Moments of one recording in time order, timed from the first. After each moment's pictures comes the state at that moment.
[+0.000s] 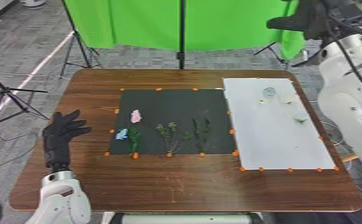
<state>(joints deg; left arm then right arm) 110.7 -62.4 -84.4 -102.2 54.2 30.9 26.2 -66.6 -37.9 70.8 -110.7 -132.3 -1.0 22.5</state>
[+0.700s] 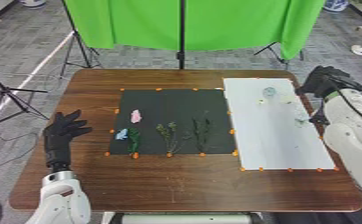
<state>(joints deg) 110.7 -62.5 -84.5 -102.2 54.3 30.1 25.8 -80.4 -40.3 76.4 -100.5 -128.7 -12.7 34.0</state>
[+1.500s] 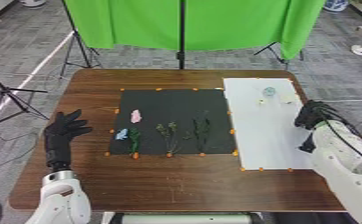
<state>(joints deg) 110.6 -62.9 -84.7 -102.2 54.4 29.3 25.7 -89.4 -45.3 77.5 -97.1 -127.8 -7.0 37.2</state>
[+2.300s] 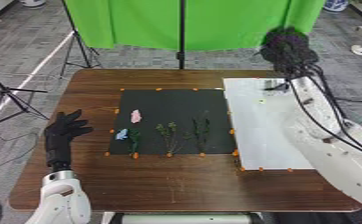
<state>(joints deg) 110.5 -62.7 -84.6 -102.2 54.5 29.3 25.4 -62.3 -44.3 53.1 -100.0 -133.0 23.9 23.7</state>
